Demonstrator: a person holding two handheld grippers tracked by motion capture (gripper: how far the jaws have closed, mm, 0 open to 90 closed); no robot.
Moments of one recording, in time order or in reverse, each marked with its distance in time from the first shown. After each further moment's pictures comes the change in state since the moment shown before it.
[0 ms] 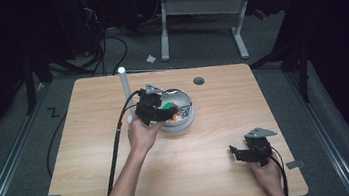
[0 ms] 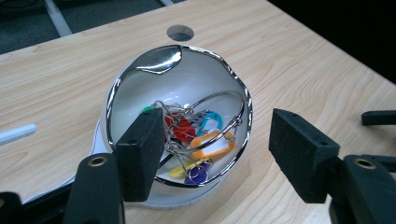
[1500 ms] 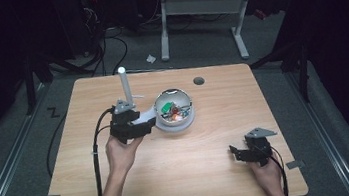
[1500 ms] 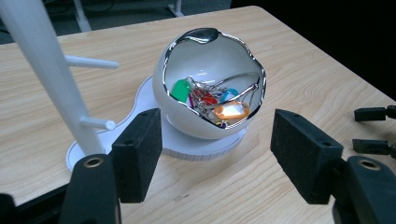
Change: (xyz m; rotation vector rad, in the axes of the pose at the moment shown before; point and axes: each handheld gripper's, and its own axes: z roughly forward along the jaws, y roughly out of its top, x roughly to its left) left arm 0.018 -0.050 -0.064 -0.091 0.044 -0.078; right arm 0.000 0.000 0.000 -0.001 0.002 -0.004
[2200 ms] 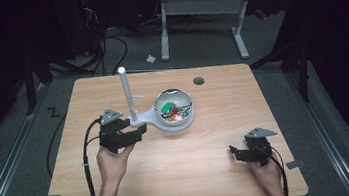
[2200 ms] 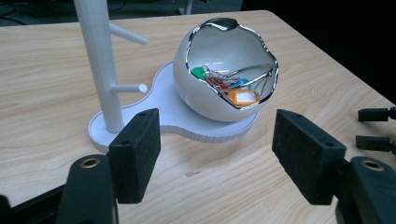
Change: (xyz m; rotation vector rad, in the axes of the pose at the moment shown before) left arm 0.012 -0.026 -0.022 -0.022 0.029 -0.060; right arm 0.000 0.000 0.000 0.001 -0.001 0.005
